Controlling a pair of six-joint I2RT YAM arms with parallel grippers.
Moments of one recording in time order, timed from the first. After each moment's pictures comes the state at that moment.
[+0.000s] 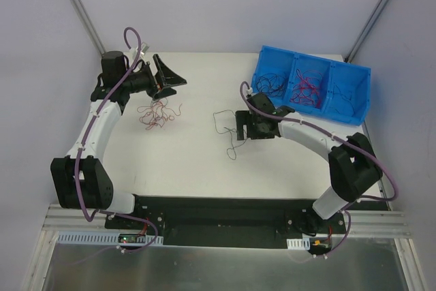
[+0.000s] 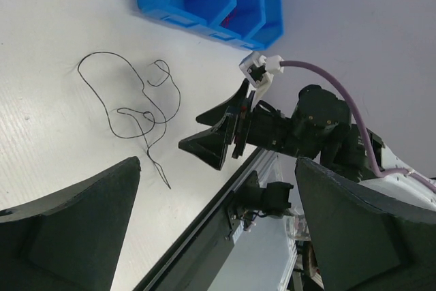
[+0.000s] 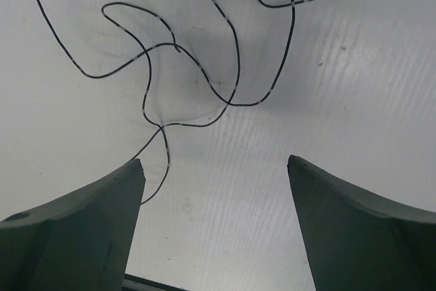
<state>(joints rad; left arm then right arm) 0.00 1.41 1.21 -0.26 0.97 -0.76 0.68 1.60 1.11 -0.57 0.09 0.48</state>
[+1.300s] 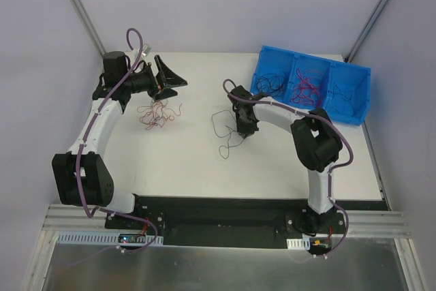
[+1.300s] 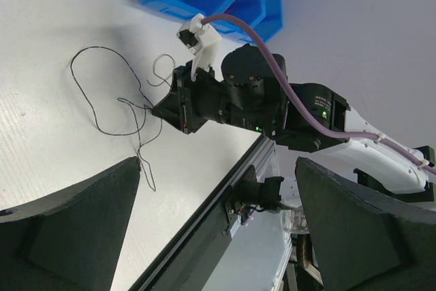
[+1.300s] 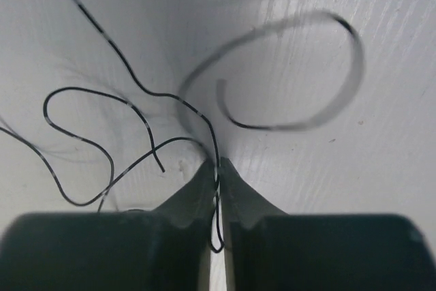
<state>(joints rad) 0.00 1.44 1.21 -0.26 0.99 -0.75 0.65 2.01 1.44 -0.72 0.15 0.51</state>
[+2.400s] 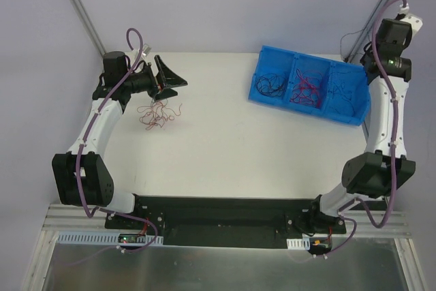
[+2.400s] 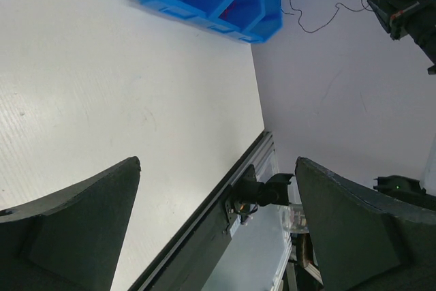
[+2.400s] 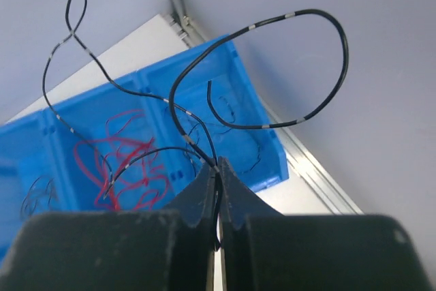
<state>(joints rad) 0.00 1.44 1.21 -0.26 0.99 -0.76 -0.16 1.56 1.82 -0.76 0.38 0.25</state>
